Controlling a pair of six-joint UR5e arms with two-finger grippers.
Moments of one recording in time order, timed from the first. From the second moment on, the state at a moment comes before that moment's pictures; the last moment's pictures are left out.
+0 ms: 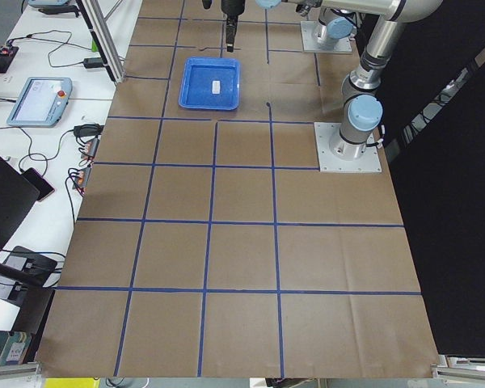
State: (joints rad) left arm -1.67 -1.56 -1.54 -1.56 1.62 -0.03; right arm 1.59 -1.60 1.60 -1.54 -1.59 -0.05
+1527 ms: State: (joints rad) left arm -1.67 -1.56 -1.54 -1.56 1.62 -0.03; right arm 1.60 -1.57 1.56 -1.57 -1.58 -0.06
